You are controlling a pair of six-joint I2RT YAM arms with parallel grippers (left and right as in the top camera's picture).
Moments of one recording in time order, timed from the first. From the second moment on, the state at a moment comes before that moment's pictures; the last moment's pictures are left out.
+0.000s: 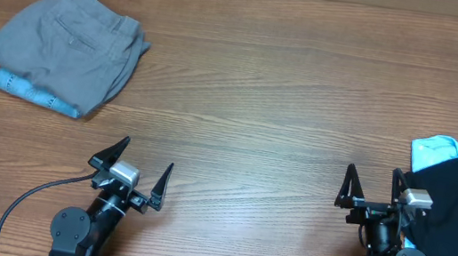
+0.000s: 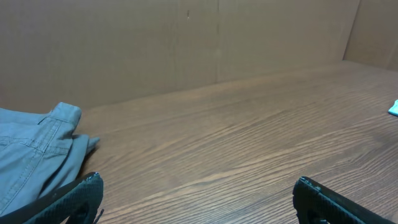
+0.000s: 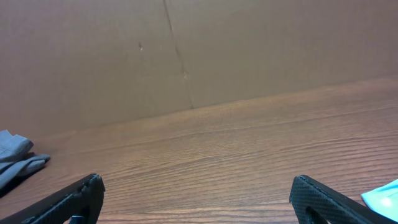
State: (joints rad) left arm -0.05 0.02 0.01 -0.05 0.36 0.03; right arm -0.07 0.01 0.02 -0.02 -0.17 0.23
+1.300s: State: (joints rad) left arm -0.05 0.46 0.75 -0.56 0.34 -0.07; right arm -0.07 0.55 0.75 -0.61 -0.39 0.36
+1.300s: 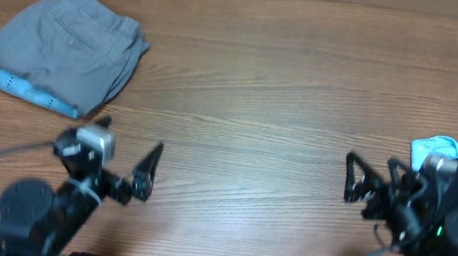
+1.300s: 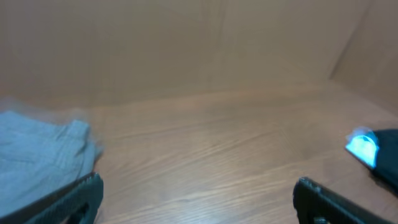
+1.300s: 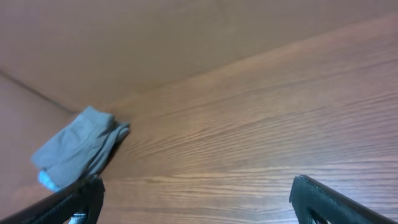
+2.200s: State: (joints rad) left arm -0.05 1.31 1.35 -1.12 0.42 -0.05; right arm -0.46 1.81 1.29 -1.00 -0.06 0.58
